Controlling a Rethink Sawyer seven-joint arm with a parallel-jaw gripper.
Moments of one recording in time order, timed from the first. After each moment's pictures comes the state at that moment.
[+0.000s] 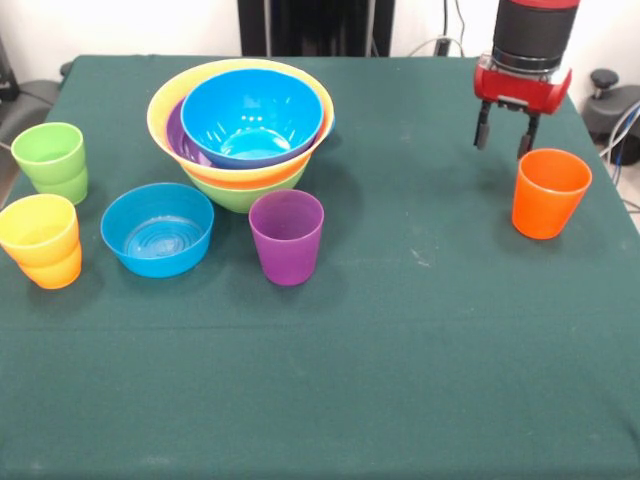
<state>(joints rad) 0.13 -0.48 -0.03 1.85 0.10 0.06 2.33</state>
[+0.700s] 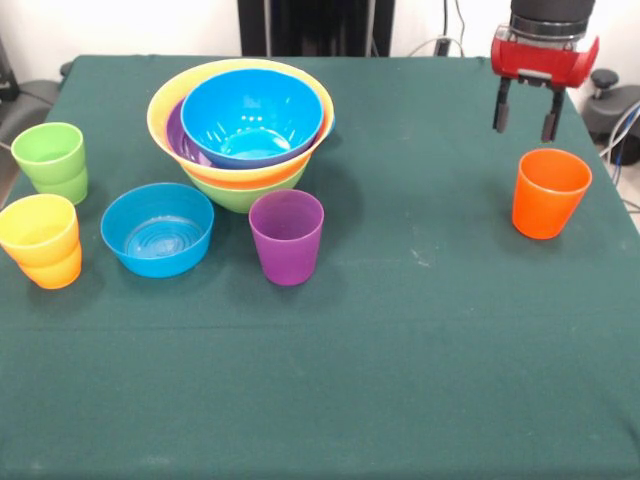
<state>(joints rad) 0.10 -0.60 0.00 1.85 0.10 0.14 2.33</state>
